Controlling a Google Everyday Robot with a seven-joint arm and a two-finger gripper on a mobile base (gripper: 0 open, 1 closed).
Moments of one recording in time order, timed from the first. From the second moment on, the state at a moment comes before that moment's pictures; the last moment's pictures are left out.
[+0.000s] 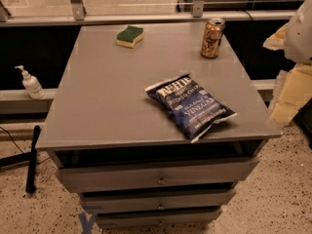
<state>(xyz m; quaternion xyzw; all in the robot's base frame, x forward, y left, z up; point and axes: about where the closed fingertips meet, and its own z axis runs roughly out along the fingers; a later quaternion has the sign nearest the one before) 0.438 -0.217 0.976 -0.60 0.78 -0.03 0.16</state>
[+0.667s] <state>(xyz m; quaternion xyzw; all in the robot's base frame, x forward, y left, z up) 0.452 -0.209 0.960 -0.60 0.78 -0.02 0.18</state>
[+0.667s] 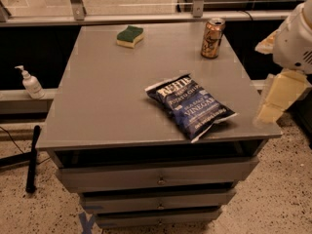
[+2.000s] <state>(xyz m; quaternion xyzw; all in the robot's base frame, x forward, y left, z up) 0.479 -0.157 0.861 -0.56 0.80 0.09 0.19</state>
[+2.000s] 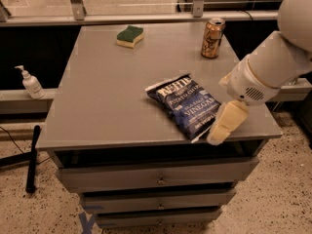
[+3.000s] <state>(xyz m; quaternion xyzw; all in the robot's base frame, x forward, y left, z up) 0.484 -0.116 0.857 -0.57 0.79 0.12 0.22</state>
